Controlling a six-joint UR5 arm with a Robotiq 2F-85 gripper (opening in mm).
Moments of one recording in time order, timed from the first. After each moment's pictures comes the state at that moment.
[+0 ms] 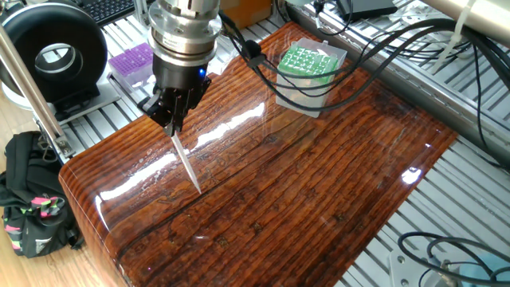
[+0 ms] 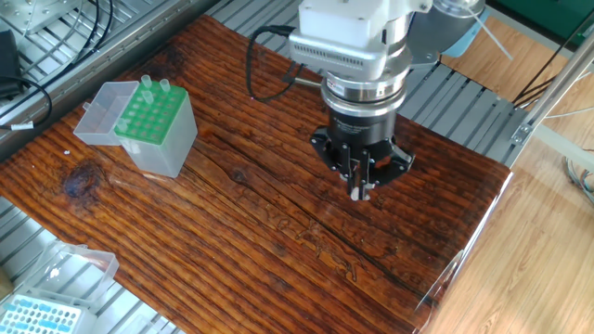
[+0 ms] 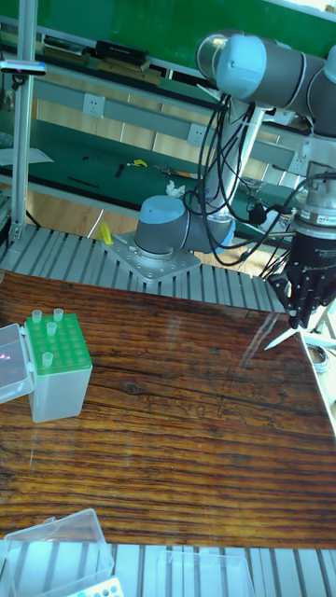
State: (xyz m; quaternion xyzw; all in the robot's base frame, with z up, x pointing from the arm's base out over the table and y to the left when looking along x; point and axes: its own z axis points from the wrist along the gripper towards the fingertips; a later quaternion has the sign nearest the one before) arm 0.526 0.222 0.235 -0.08 0.99 0.10 0.06
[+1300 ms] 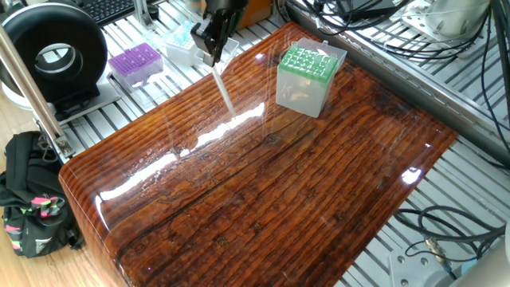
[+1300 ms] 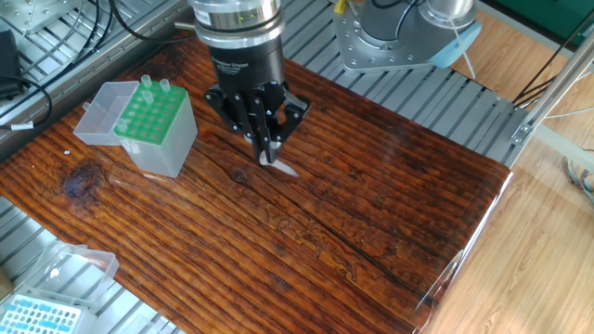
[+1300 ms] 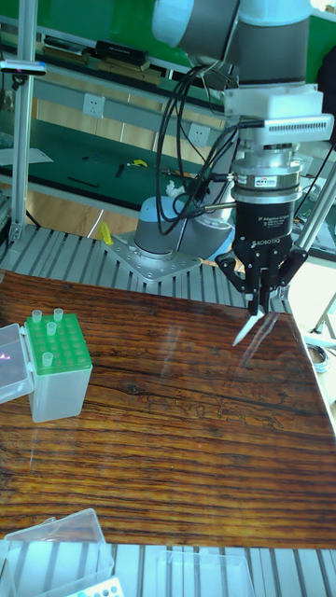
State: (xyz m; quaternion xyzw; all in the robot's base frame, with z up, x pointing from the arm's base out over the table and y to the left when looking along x) arm 0.575 0.133 0.281 -0.07 0.98 0.15 0.10
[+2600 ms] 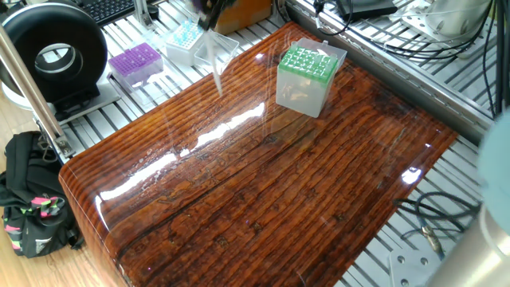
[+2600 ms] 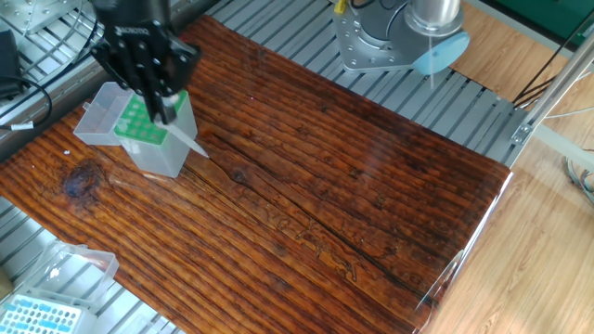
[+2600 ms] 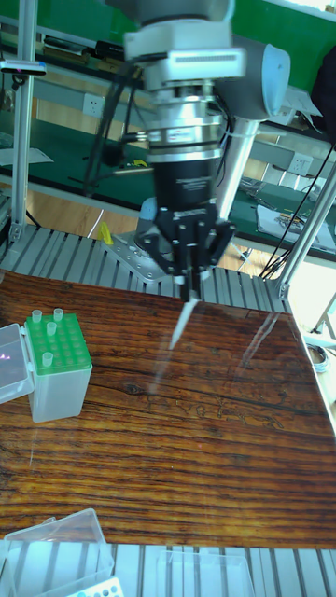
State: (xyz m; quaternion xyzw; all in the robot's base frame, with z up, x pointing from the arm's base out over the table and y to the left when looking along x) arm 0.620 -0.002 0.310 -0.17 0.96 0.14 0.16
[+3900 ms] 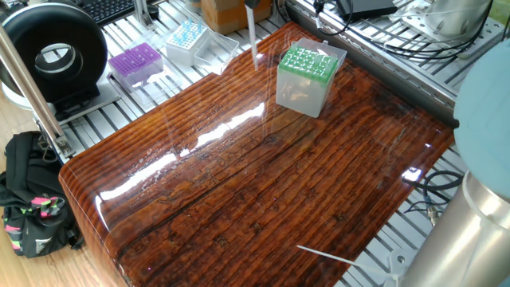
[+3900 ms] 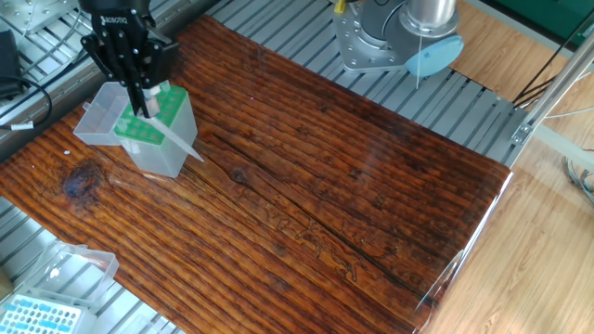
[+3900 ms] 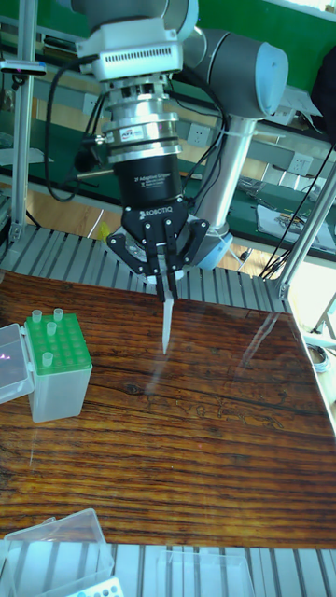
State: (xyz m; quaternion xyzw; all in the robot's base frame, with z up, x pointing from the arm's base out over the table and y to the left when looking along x) arm 0.630 -0.020 0.310 -0.09 0.96 0.18 0.18
